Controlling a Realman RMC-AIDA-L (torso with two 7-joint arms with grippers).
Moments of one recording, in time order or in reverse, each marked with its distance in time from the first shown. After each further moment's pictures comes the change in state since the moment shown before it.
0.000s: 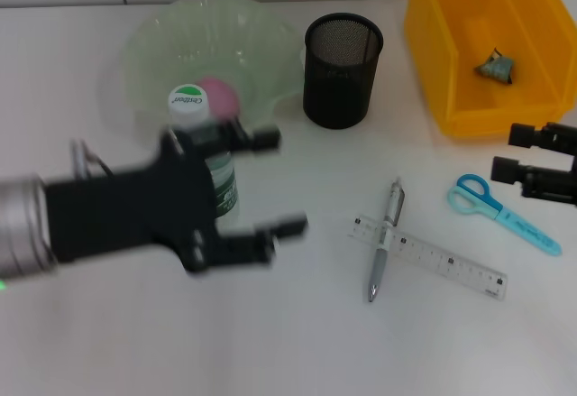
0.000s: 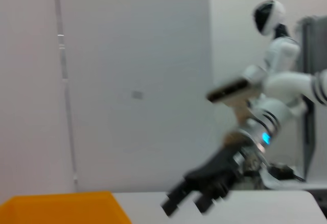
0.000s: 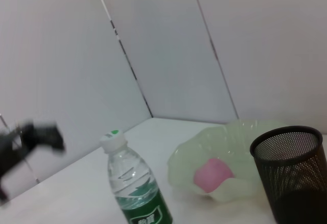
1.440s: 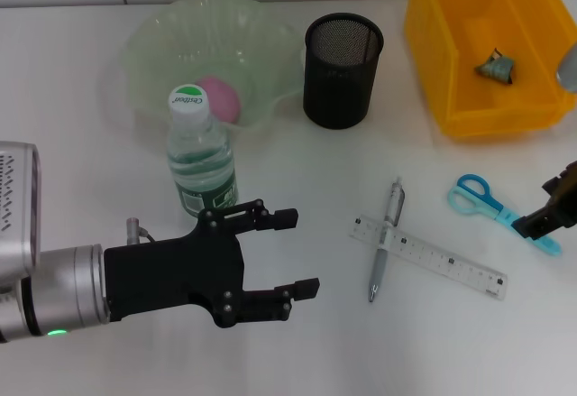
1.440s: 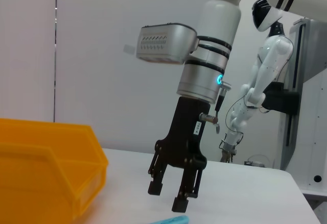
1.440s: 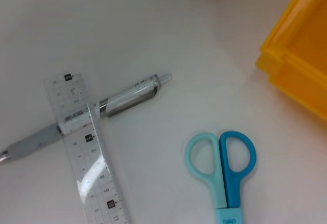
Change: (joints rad) left arm -0.181 0.004 0.050 -0.617 -0.034 -0.009 0.324; right arm 0.247 0.035 -0.457 -0.458 -0.957 0.038 0.728
